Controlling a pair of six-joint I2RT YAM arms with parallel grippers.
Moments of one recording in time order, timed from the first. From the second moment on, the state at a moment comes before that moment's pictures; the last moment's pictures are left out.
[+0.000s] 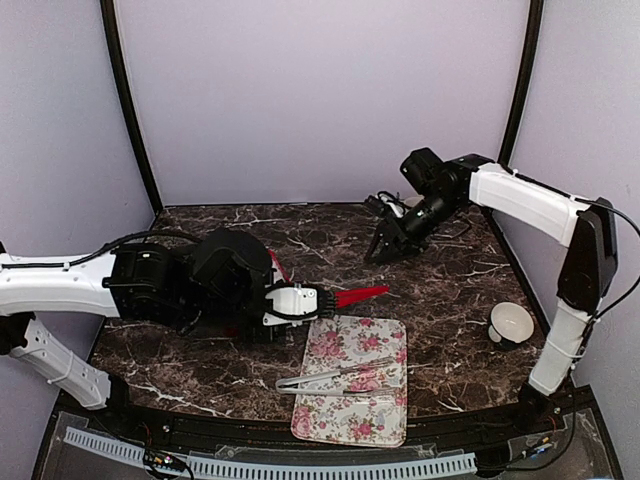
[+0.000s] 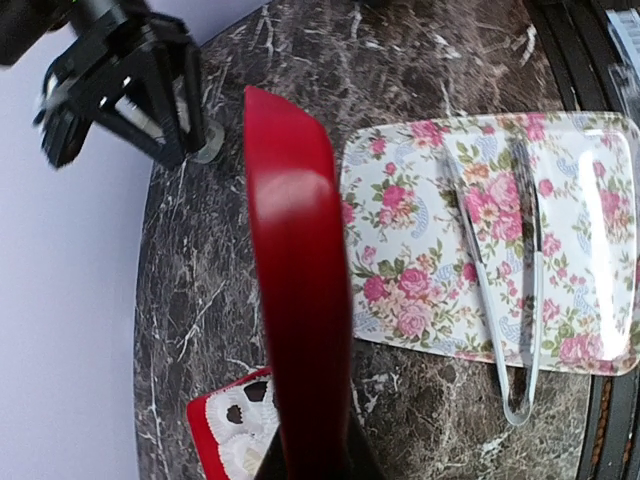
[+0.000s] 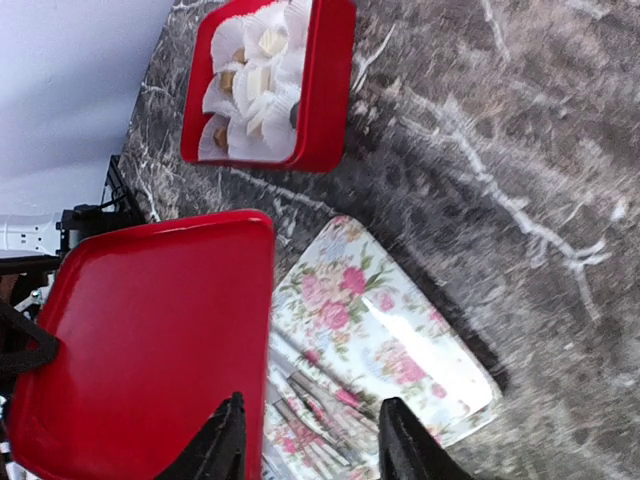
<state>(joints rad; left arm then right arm) -1.29 1.34 1.19 -0.61 -0.34 0.59 0.57 1.79 1.64 -1.05 -0.67 0.15</state>
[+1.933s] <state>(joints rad) -0.36 0.85 0.77 -0.22 0.24 -0.79 0.63 1.75 1.32 0.51 -1.10 1.00</state>
